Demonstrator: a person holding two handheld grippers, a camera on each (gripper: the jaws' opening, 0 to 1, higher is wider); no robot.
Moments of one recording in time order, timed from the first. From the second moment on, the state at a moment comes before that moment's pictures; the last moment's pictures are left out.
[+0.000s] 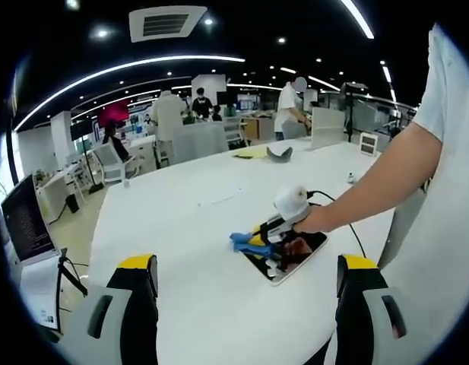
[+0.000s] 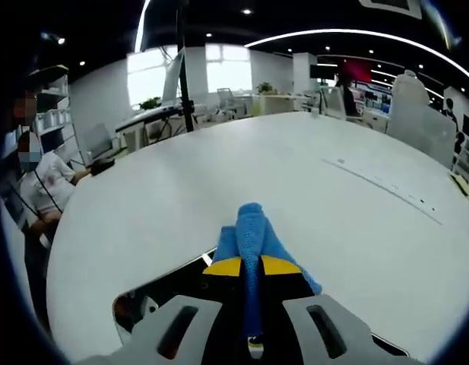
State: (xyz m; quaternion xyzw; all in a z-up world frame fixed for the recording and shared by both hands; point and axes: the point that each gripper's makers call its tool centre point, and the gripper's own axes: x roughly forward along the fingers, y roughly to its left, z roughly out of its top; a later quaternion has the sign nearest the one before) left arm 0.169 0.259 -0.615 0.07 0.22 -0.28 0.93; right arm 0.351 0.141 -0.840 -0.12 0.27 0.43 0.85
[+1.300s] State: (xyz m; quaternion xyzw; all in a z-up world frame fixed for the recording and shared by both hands) left arm 0.178 0.235 -0.609 0.07 0.21 -0.30 0.93; right arm 0.361 0.081 -0.846 -0.11 0.27 0.39 0.87
